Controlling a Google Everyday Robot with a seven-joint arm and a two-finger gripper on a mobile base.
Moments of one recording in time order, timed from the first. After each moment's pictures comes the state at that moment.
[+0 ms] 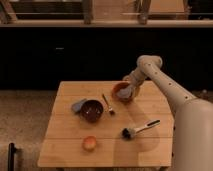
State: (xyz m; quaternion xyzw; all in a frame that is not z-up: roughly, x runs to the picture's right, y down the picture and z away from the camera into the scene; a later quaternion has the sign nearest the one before) arm 0.165 -0.018 0.921 -0.20 -0.18 -0.15 0.95
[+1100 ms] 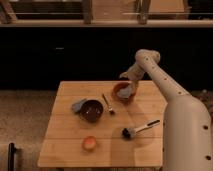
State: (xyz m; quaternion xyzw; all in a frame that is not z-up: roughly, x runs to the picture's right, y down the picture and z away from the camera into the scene) arm 0.150 -0.035 0.924 -0.21 -0.21 -0.21 0.93
